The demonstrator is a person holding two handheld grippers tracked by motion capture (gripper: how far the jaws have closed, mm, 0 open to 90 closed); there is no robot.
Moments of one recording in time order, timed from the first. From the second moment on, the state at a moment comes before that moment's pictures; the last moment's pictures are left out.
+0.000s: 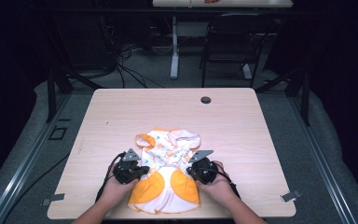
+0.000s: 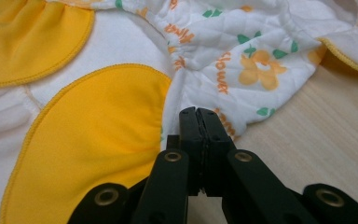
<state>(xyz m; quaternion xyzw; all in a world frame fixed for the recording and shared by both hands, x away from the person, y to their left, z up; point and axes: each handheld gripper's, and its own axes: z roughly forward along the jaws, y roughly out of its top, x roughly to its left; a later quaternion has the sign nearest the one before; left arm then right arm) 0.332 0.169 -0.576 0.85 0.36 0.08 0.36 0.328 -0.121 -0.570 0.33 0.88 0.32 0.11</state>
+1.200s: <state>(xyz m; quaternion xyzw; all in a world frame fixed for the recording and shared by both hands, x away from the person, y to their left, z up) 0.441 0.168 -0.526 0.83 0.40 0.10 0.37 0.433 -0.104 -0.515 0.34 0.87 0.33 0.13</state>
